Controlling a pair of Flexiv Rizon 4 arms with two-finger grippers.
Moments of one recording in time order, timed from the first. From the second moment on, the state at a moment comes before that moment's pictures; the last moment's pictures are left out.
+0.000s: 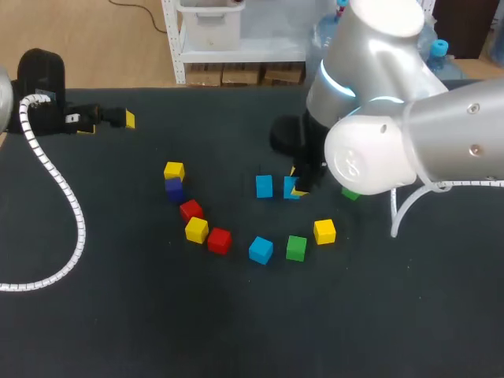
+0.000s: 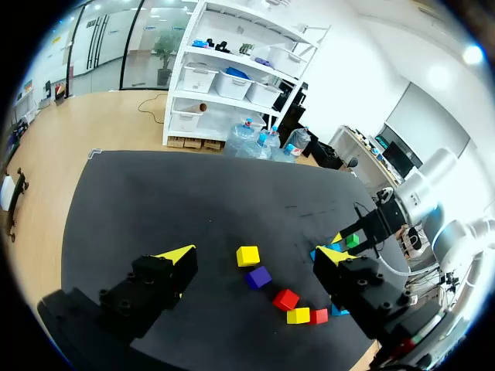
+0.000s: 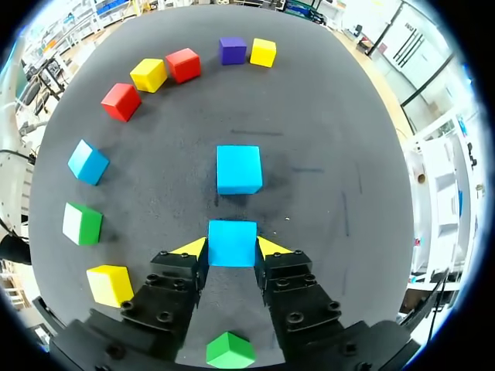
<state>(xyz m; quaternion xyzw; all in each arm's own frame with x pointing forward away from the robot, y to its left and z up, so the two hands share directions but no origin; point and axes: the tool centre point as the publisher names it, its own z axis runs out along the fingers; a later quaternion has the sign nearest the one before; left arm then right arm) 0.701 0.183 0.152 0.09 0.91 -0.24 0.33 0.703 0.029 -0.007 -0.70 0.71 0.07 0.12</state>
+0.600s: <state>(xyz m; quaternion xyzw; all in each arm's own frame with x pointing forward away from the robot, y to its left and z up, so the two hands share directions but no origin) 0.701 0.183 0.152 0.09 0.91 -0.24 0.33 0.705 0.036 -0.003 -0.71 0.69 0.07 0.12</state>
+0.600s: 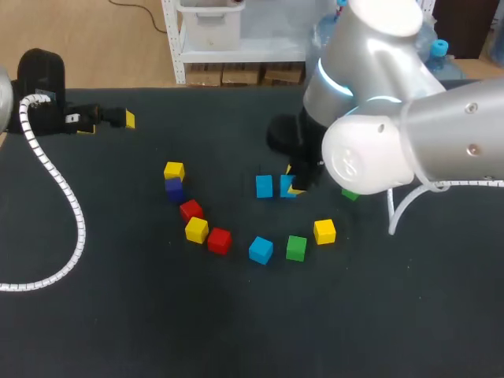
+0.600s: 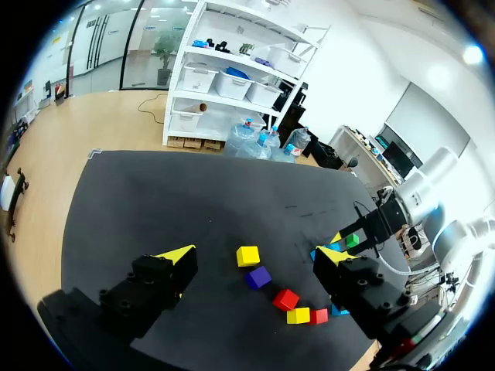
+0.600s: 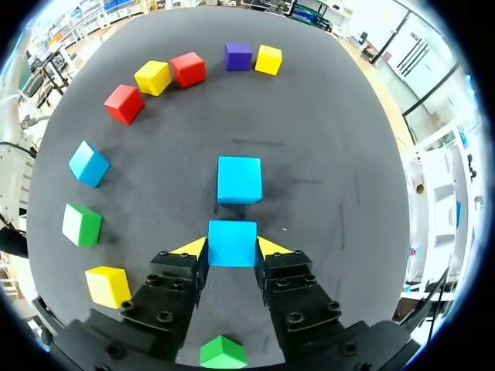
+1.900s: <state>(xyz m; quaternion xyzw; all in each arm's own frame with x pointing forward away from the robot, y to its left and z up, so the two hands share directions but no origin) 0.701 0.183 0.152 0.09 0.91 -0.24 0.33 0.708 0.038 -0.004 -0.72 0.68 0.07 0.12</state>
